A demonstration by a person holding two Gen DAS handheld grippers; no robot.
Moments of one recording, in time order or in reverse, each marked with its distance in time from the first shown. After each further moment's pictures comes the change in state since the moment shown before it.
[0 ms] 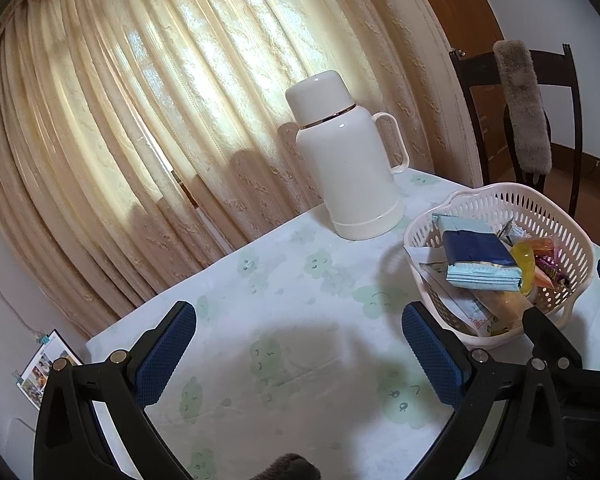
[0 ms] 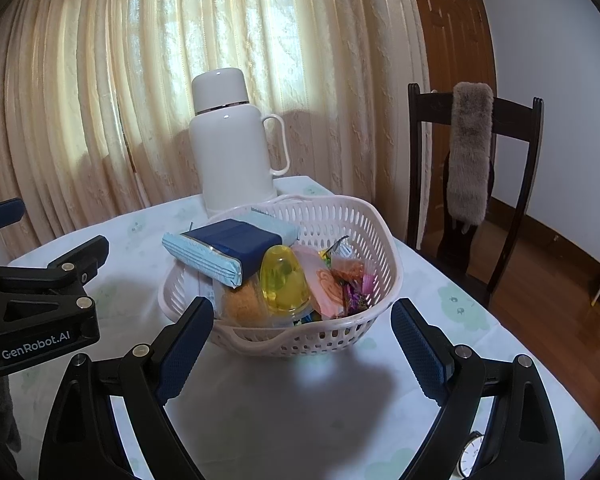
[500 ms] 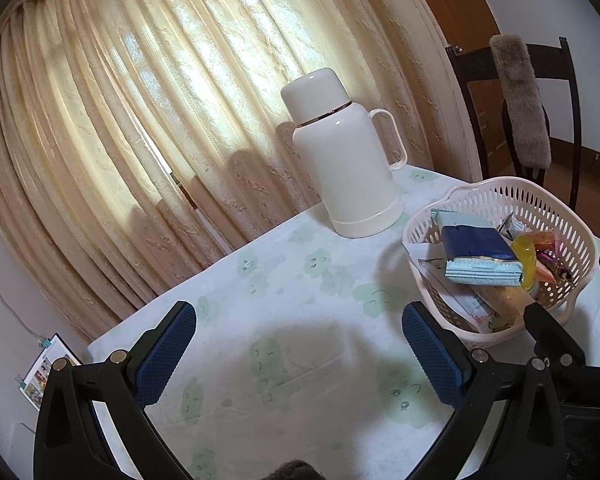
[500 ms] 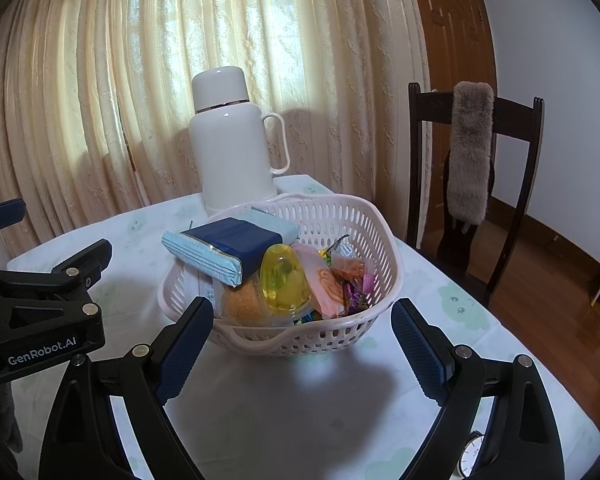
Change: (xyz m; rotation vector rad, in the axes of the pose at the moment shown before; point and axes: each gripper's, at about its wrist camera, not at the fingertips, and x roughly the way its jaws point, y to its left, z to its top) left arm 0.001 -0.004 -0.003 0.017 -0.002 0.004; right arm 0.001 0.000 0.000 -0.001 0.001 0.000
